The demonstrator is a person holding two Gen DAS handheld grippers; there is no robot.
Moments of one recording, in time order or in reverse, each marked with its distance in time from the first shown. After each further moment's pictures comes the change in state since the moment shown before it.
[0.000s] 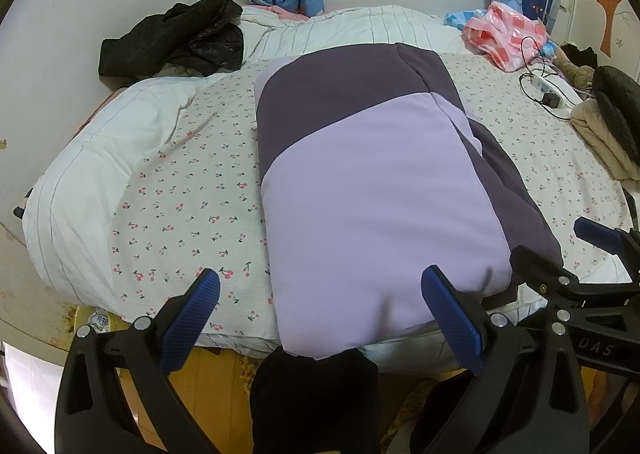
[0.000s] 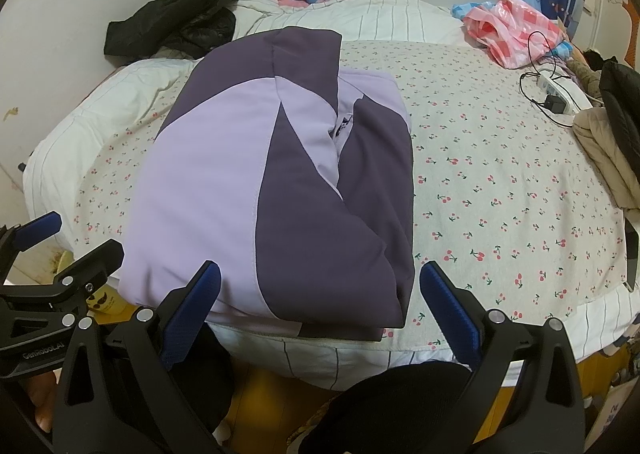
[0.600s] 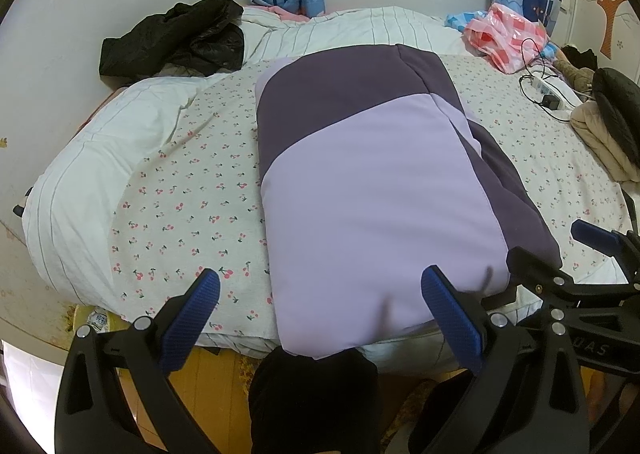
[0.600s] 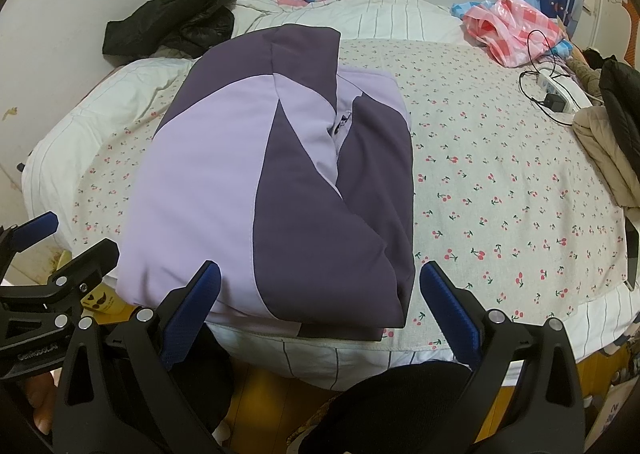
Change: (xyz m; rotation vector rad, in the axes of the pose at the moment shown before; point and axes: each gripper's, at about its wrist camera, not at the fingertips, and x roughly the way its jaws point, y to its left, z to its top) left arm 0.000 0.000 0.000 -0.004 -0.003 -0.003; right arm 0.001 -0.001 0.000 -0.002 0.002 0.000
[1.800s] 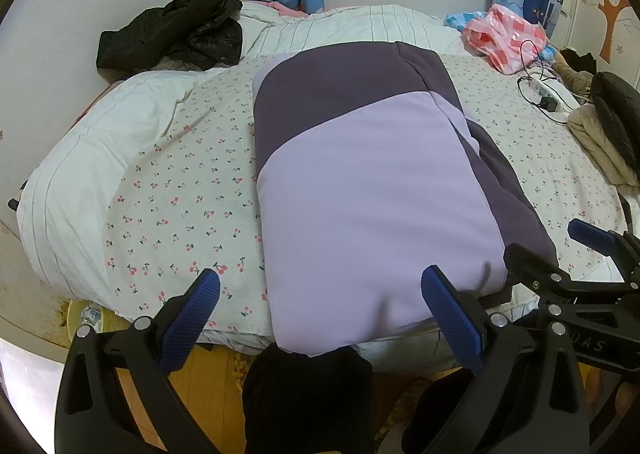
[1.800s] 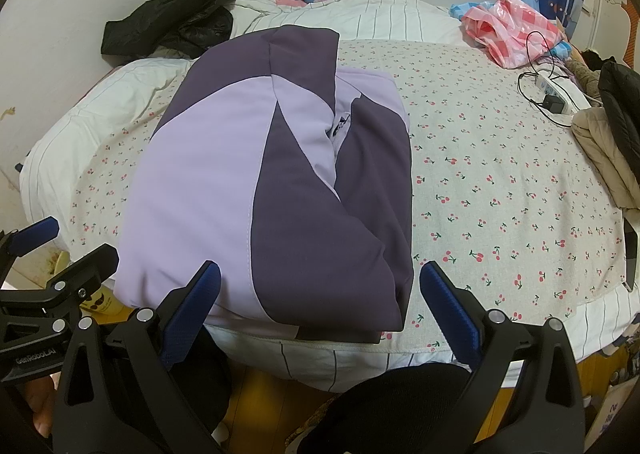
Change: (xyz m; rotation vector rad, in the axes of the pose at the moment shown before) left arm 0.002 -0.002 -0.004 -0.019 0.010 -0.019; right arm 0.004 -0.002 0.000 0.000 0.000 -0.007
